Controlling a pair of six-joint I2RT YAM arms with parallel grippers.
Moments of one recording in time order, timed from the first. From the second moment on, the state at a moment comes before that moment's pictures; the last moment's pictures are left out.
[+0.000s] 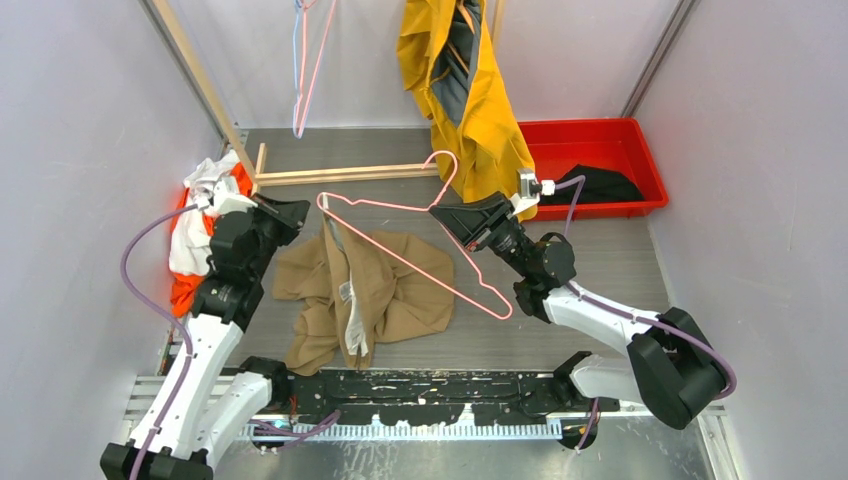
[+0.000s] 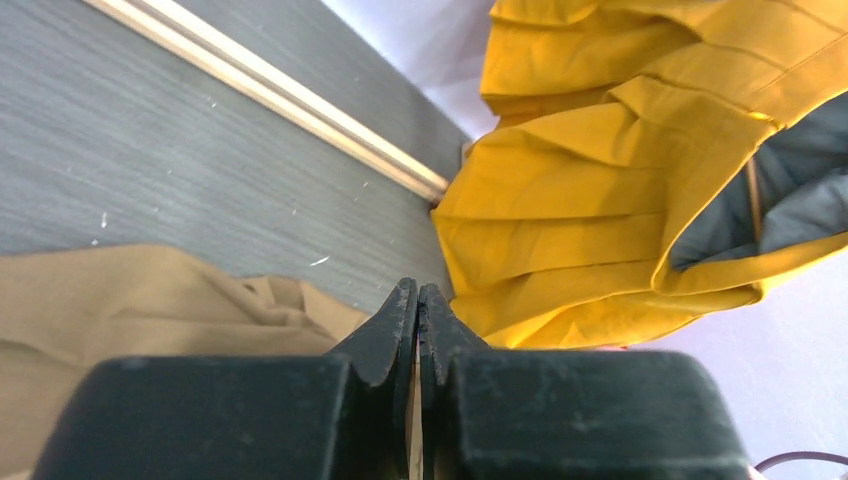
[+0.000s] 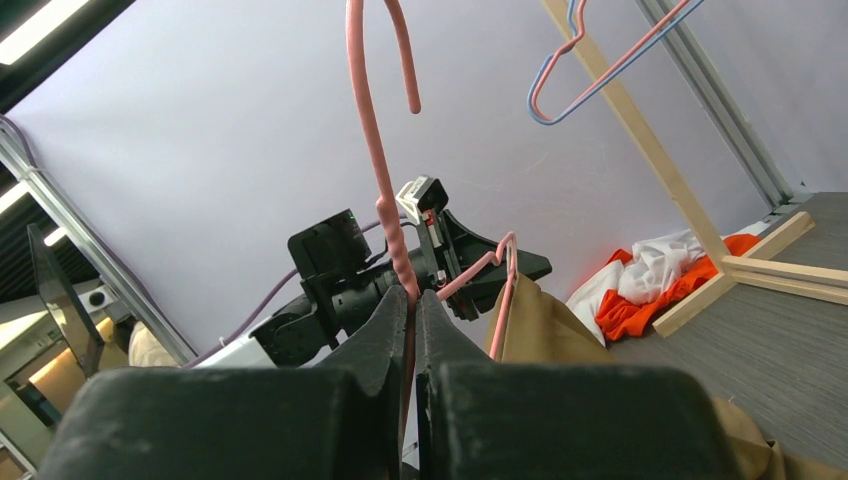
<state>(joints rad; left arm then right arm) -0.19 0.76 0.73 -0.17 -0.06 -0.88 0.61 1.21 0.51 1.35 -0.35 1.03</state>
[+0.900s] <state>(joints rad) -0.18 0.84 0.62 0.17 0.05 -1.00 0.67 1.28 0.52 1.37 -0.29 1.00</state>
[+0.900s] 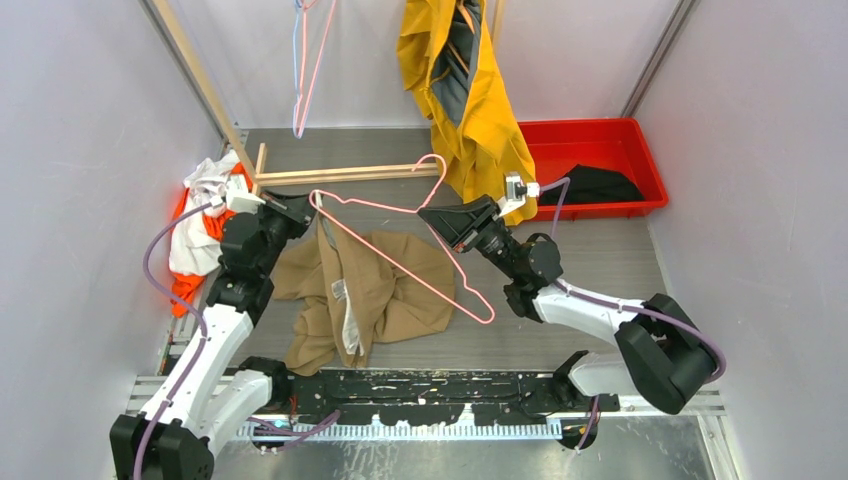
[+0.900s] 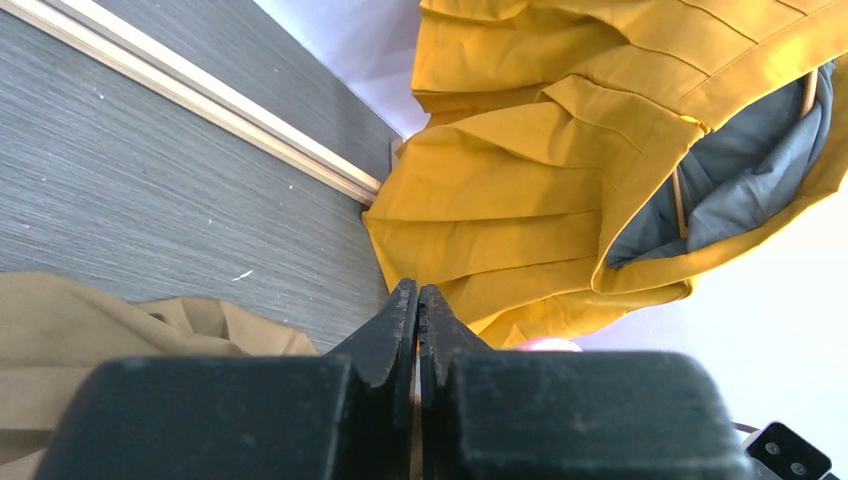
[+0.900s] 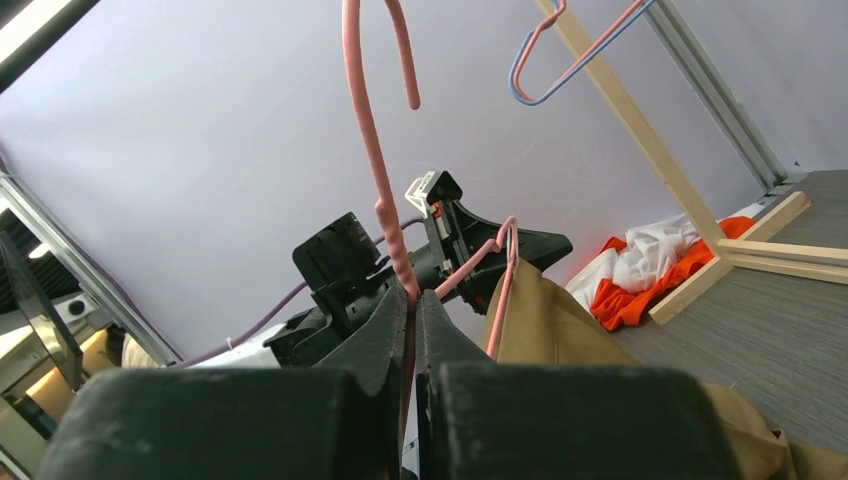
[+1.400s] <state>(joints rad) -0.17 0.80 0.63 0.13 0.02 -0.99 0.72 1.40 0.56 1.43 -0.29 0.99</state>
